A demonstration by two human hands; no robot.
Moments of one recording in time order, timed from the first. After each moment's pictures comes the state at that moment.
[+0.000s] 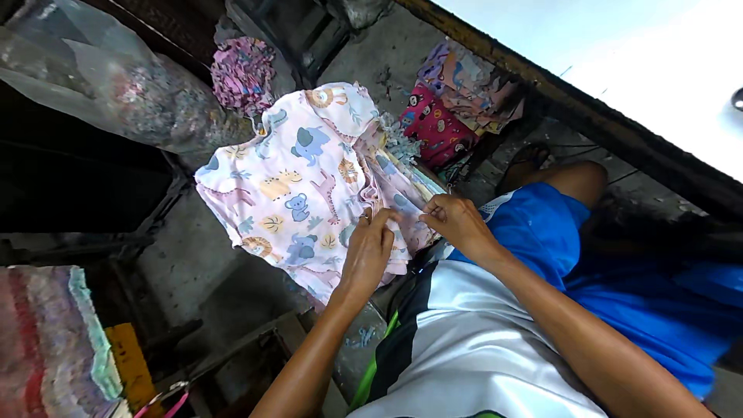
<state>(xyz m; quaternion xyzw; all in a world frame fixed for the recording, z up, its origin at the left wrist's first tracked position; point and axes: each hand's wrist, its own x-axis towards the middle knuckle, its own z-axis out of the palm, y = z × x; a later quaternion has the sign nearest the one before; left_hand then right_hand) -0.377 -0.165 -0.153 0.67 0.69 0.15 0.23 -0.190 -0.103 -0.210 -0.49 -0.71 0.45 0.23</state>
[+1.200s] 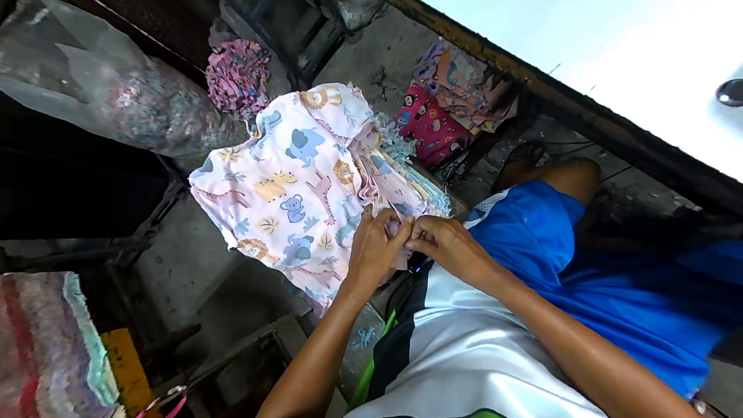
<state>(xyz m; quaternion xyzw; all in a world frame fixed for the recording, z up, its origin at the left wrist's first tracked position) -0.367 -0.157 -0.167 0.63 0.72 0.14 0.26 -0.186 -0.132 -0.190 -0.41 -0.72 0.52 0.21</state>
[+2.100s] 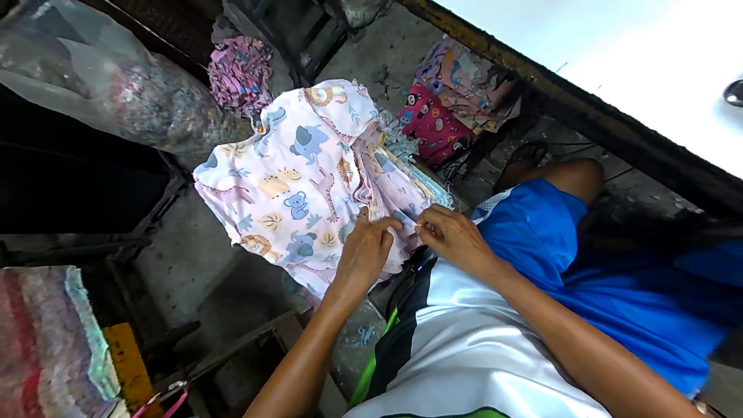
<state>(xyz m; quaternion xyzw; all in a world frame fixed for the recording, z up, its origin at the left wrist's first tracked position) -0.382 -0.167 -0.148 0.67 0.70 0.05 0.24 -0.189 -0.129 -0.219 -0.42 -0.77 0.41 0.27</state>
